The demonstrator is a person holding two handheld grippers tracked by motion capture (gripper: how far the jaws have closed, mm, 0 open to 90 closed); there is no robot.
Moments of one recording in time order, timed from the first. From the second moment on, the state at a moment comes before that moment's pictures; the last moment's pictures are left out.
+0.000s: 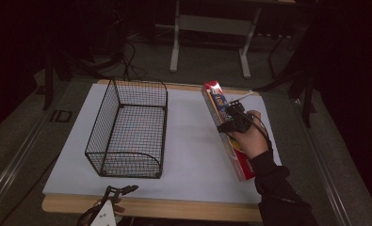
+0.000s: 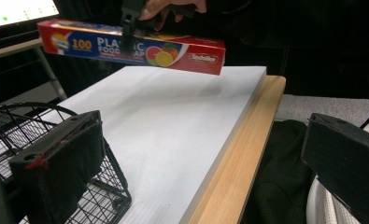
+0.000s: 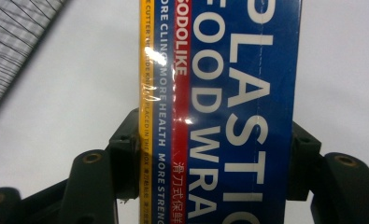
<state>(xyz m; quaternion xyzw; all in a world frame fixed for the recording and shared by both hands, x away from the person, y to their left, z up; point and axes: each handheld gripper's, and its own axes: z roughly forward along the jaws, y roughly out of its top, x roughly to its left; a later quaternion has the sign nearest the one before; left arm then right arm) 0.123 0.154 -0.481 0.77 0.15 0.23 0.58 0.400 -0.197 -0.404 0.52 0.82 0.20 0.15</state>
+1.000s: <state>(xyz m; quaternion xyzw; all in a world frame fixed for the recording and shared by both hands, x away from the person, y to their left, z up) 0.122 0.154 -0.480 0.77 0.14 0.23 0.59 0.394 -0.094 -0.337 0.46 0.83 0.28 0.17</state>
